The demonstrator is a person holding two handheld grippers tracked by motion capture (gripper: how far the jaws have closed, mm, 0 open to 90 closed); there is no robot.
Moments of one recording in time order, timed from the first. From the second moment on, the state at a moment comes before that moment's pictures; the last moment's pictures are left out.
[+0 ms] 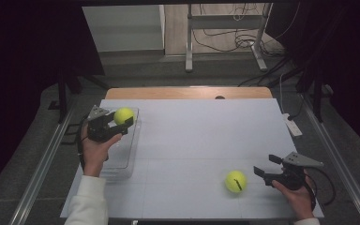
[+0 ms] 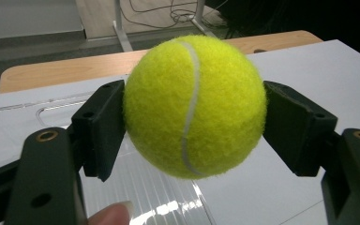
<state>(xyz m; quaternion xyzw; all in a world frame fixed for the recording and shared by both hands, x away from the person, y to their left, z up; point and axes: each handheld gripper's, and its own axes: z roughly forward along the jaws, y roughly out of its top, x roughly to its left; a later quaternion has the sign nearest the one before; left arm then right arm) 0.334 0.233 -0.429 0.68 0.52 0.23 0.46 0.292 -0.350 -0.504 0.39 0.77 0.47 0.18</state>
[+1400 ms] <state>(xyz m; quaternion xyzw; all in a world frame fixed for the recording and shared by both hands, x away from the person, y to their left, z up) 0.369 0.256 -0.430 0.68 0.58 0.24 0.37 0.291 -0.350 -0.505 0.40 0.77 0.47 0.17</state>
